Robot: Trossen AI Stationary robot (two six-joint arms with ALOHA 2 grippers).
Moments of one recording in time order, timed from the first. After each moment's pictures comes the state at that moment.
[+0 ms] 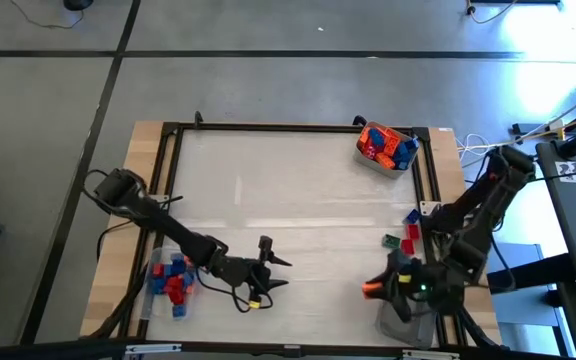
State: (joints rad) left arm -0.54 1.74 0.84 0.48 -0.52 0.18; right arm 0.97 1.22 0.93 -0.41 0.61 1.22
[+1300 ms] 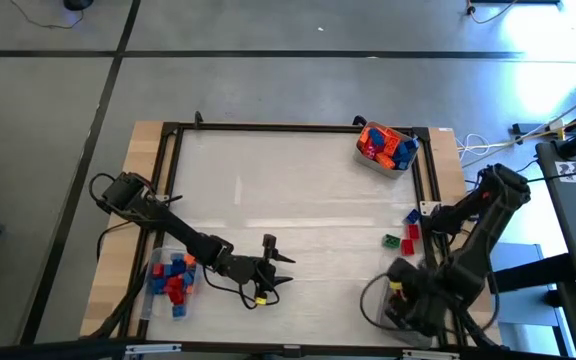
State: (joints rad) left arm -0.50 1.82 0.84 0.56 -0.51 0.18; right arm 0.96 1.50 1.33 -1.17 0.10 1.72
